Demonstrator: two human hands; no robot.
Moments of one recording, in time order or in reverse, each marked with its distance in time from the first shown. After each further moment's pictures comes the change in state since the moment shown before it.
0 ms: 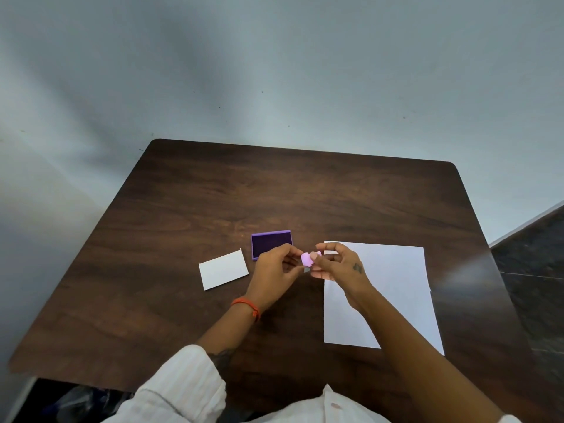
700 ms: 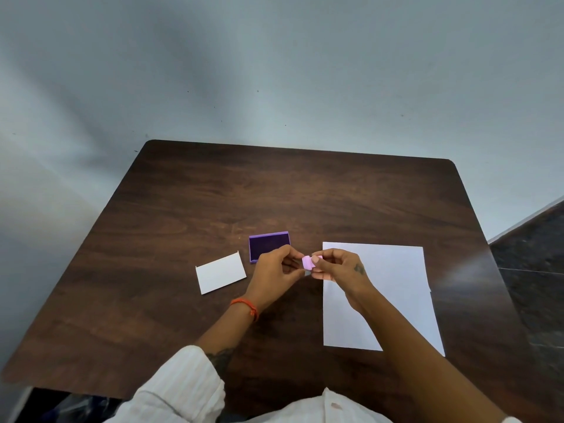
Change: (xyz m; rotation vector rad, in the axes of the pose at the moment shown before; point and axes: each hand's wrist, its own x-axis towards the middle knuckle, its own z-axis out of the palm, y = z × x) left_hand 0.008 -0.001 0.001 -0.054 -0.071 -0.034; right_hand 0.005 0.008 -0.006 -0.029 -0.005 -0.005
